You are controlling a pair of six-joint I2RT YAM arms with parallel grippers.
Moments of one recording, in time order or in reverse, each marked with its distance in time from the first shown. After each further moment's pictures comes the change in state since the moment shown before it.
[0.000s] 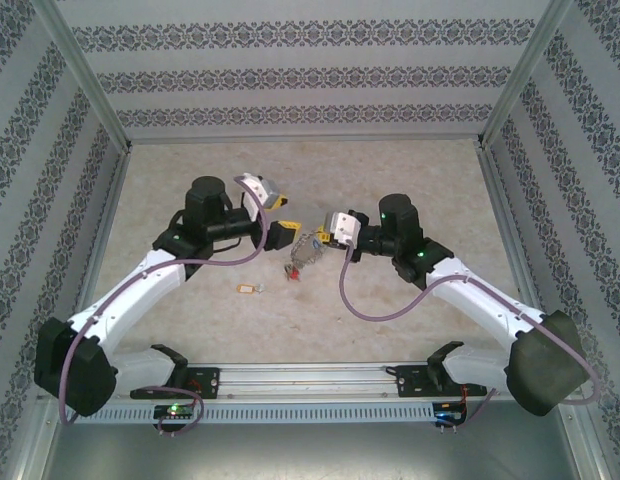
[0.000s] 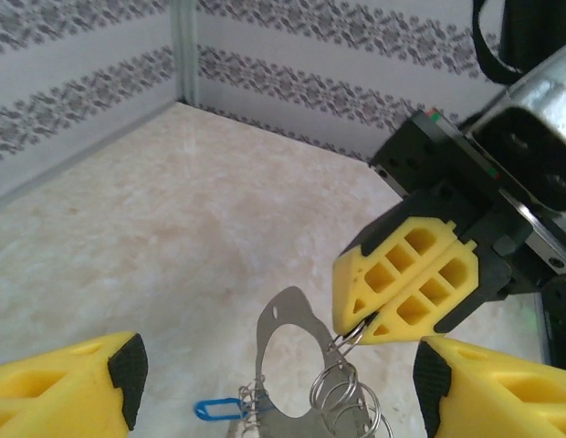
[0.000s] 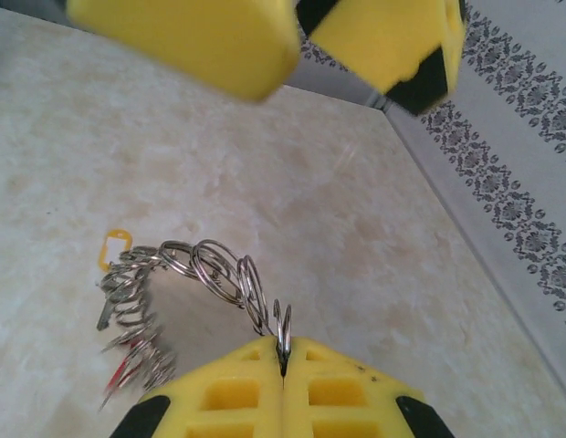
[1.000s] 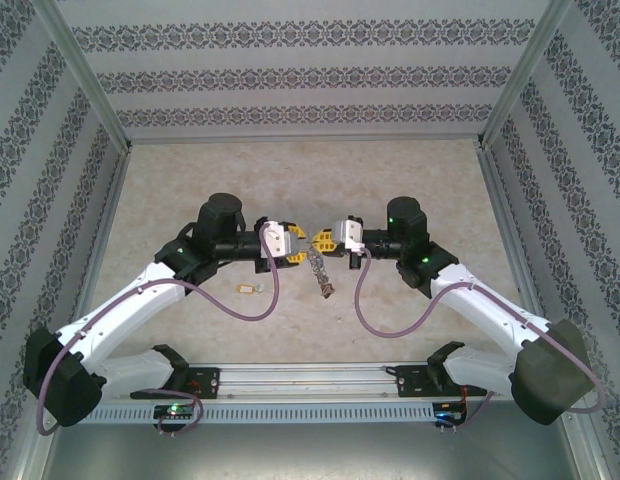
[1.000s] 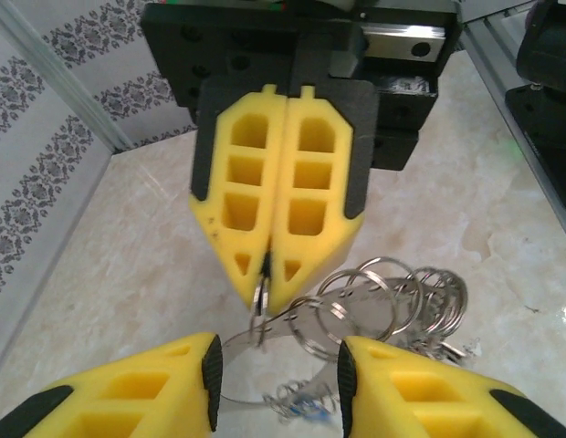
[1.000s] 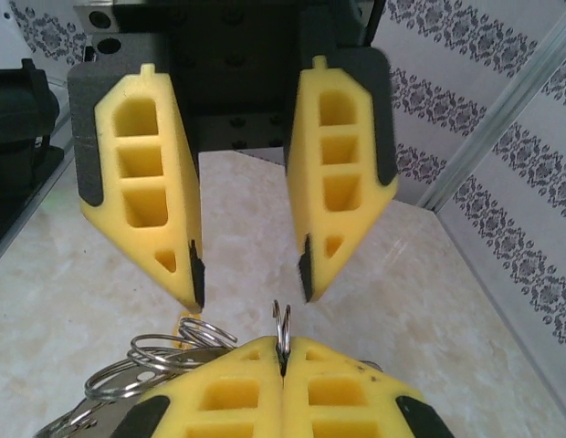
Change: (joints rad) left arm -0.146 -0.083 -0.006 -0.201 -0.024 0.578; right arm 0.001 -0.050 -0.034 0.118 -0.244 0.062
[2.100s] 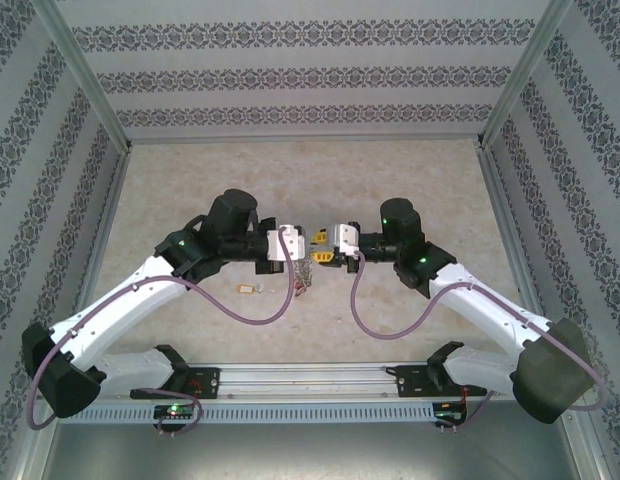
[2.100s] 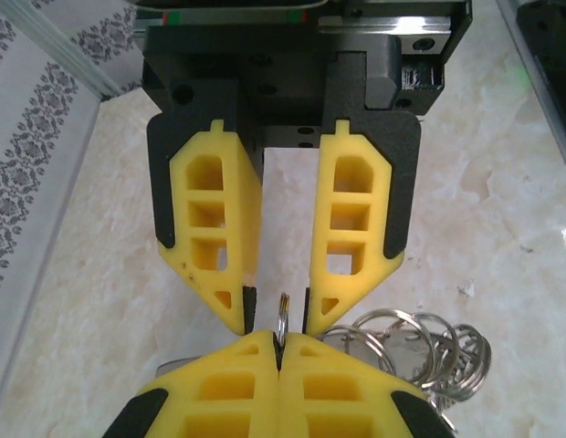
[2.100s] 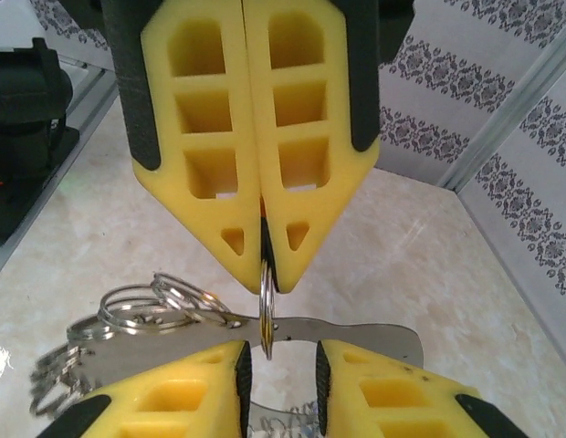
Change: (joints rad) left arm -0.115 0.050 0.217 -0.331 -0.243 0.091; right arm 0.035 0.004 0.033 -0.131 0.048 -0.050
